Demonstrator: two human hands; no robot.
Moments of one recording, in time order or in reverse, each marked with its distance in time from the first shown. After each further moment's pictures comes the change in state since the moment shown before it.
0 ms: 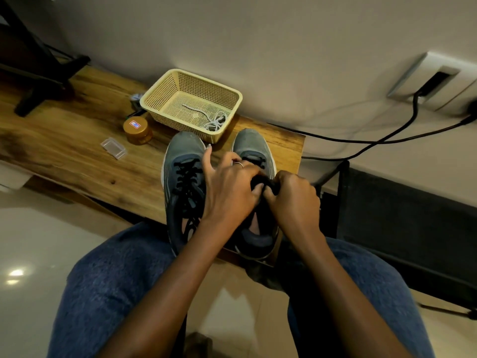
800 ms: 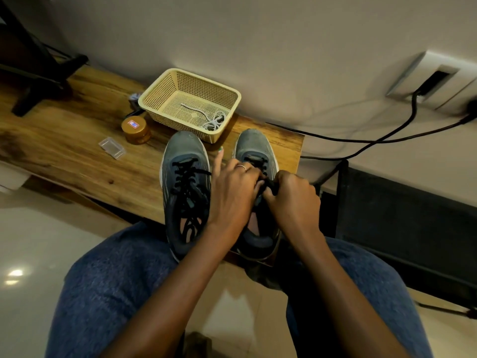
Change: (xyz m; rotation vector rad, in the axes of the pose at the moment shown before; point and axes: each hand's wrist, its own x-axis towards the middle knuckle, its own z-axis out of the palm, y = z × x) left_hand -0.002 0.005 0.014 0.071 0.033 0.064; right_hand 0.001 0.000 0.000 -0.046 -0.013 0.018
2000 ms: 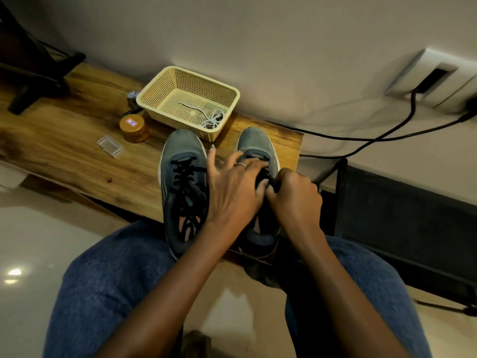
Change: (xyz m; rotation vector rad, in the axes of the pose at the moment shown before) left_hand -0.001 0.003 -0.006 -0.008 -0.047 -0.046; right_hand -0.001 0.000 -0.004 -0.019 0.003 0.040
